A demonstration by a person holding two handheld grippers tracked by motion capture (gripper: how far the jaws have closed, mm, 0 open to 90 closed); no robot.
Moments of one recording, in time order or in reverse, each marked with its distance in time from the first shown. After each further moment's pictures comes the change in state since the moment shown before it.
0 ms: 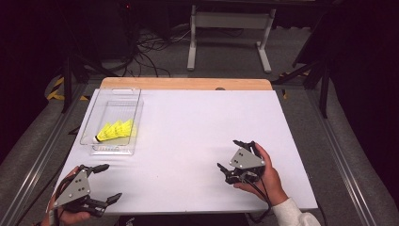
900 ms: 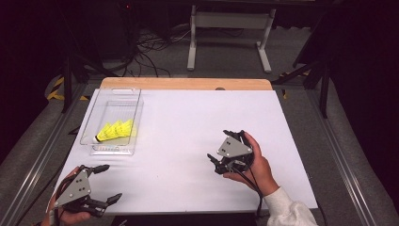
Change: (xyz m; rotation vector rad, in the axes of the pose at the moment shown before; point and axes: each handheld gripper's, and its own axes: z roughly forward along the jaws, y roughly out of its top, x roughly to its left) left arm 0.000 0.000 0.001 0.012 -0.004 -0.001; right arm -0.004 0.042 0.018 0.011 -0.005 -0.037
